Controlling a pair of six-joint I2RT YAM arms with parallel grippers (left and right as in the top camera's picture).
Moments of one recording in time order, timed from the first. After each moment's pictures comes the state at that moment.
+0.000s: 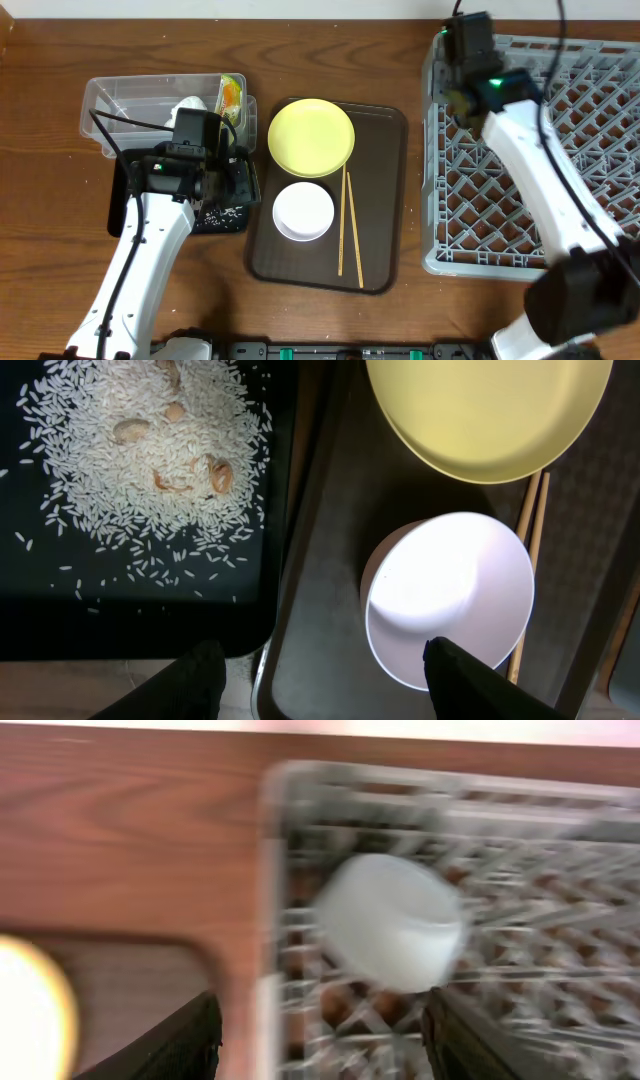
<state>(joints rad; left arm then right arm) -0.12 1.34 1.08 -0.97 0.15 -0.33 0.26 1.75 1.61 -0.73 0.28 0.19</state>
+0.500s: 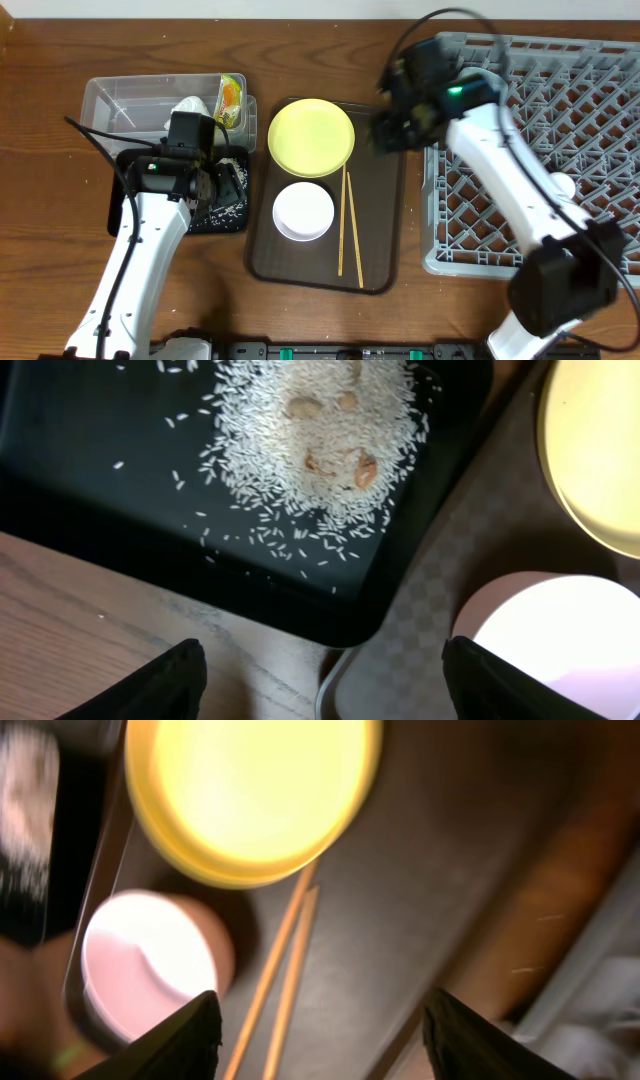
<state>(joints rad) -0.10 1.34 1.08 -1.05 -0.08 -0.52 0.43 1.85 1.61 -1.01 -0.25 0.17</state>
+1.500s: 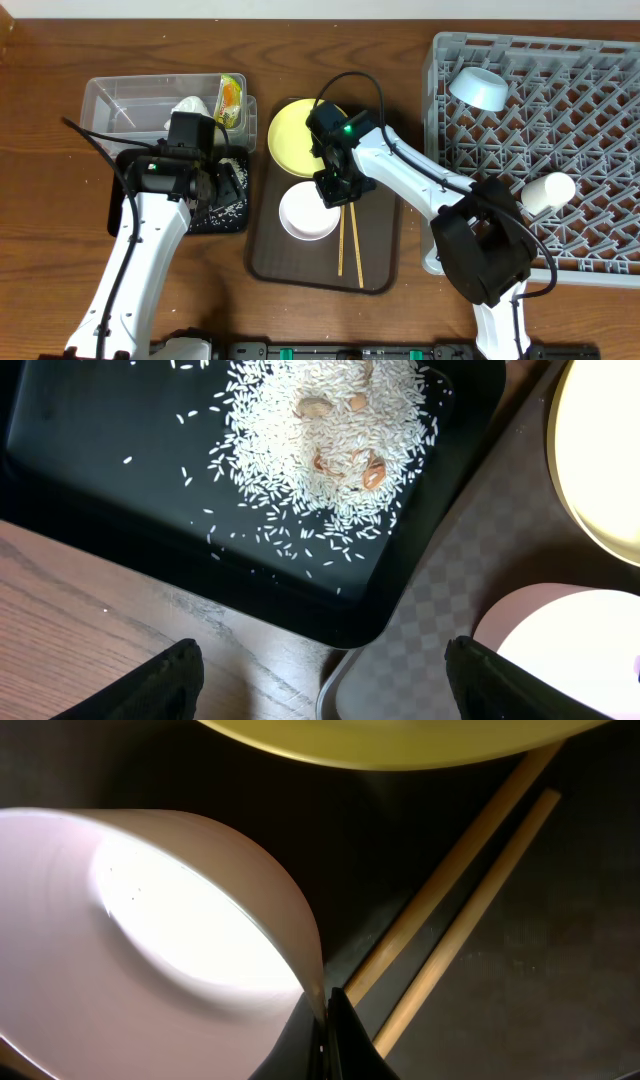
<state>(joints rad) -0.10 1.34 1.08 -1.05 -0.09 -0.54 0.67 2.11 1.61 -1.03 -0.20 0.29</state>
